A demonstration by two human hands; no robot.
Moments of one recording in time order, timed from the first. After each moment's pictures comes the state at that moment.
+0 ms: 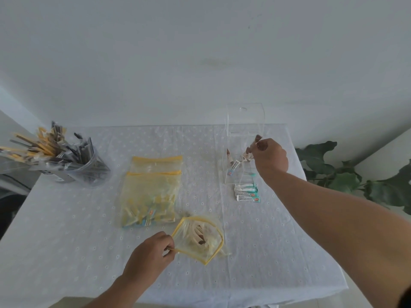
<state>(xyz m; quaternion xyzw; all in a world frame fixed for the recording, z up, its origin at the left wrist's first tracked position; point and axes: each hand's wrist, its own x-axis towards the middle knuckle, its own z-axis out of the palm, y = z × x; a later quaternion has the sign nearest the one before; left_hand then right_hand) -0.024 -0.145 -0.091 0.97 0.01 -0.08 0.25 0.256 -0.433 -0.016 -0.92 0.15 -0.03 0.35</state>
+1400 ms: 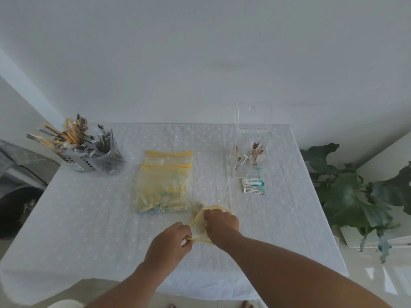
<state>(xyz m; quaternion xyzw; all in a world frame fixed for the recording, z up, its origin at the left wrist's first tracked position) -0.046 -0.167 -0.075 0.97 0.00 -0.03 0.26 0.052 -0.326 -0.072 -0.96 -0.17 0.23 0.03</state>
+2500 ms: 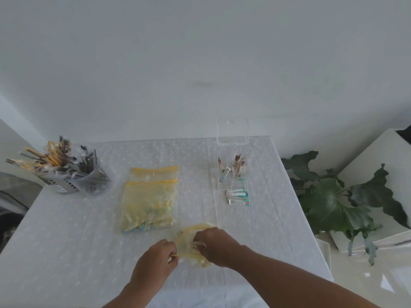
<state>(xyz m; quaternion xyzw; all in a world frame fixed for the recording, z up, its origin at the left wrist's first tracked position) -0.041 -0.177 -0.070 0.97 0.05 -0.09 0.23 0.049 -0.376 -0.064 -0.89 -0.31 0.24 0.24</state>
